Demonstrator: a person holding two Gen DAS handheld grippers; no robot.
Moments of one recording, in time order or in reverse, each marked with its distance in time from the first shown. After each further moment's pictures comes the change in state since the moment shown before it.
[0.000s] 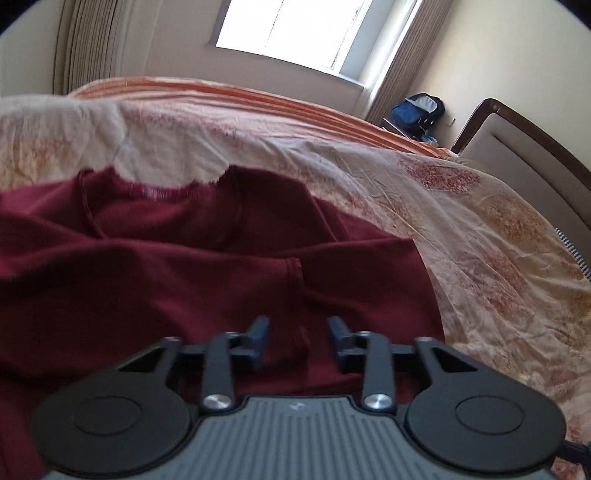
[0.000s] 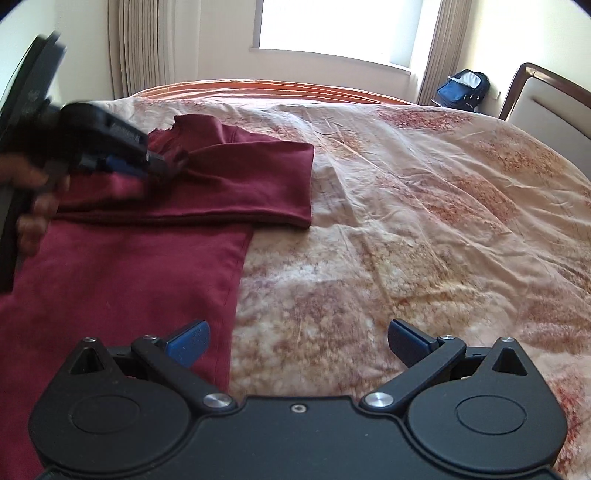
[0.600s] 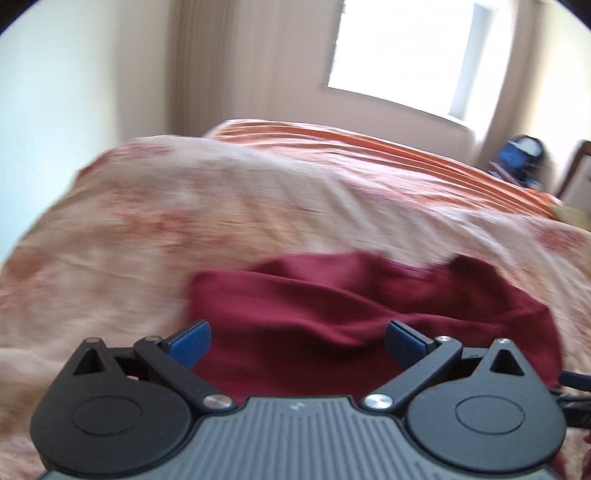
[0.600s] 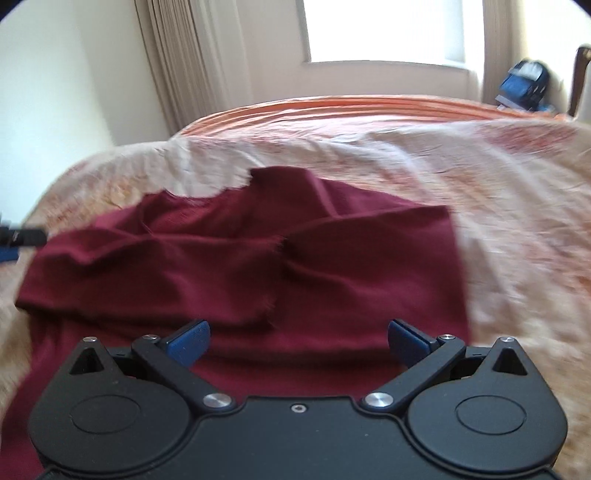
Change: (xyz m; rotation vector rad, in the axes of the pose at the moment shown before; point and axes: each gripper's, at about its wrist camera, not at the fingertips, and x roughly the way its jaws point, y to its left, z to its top) left arm -0.149 0.151 0.040 -0.096 -0.124 0.395; right arm 0.094 0.069 0.109 0.078 -0.021 0.291
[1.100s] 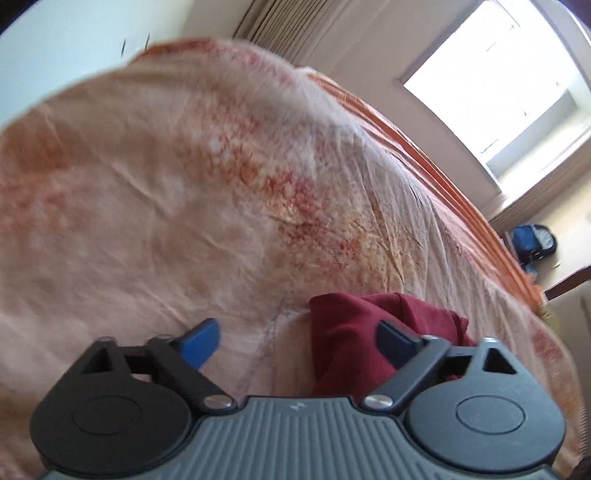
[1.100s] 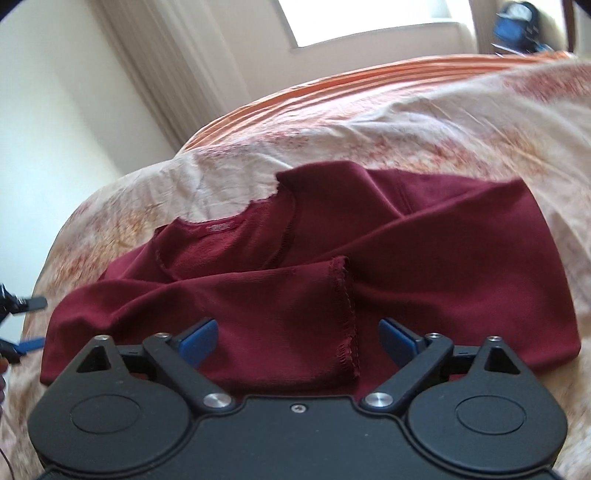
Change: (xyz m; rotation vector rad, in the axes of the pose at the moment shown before) left arm 0.076 0.151 0.016 -0.445 0.161 -0.196; right arm 0.051 0.022 0.023 0.201 0.035 0.078
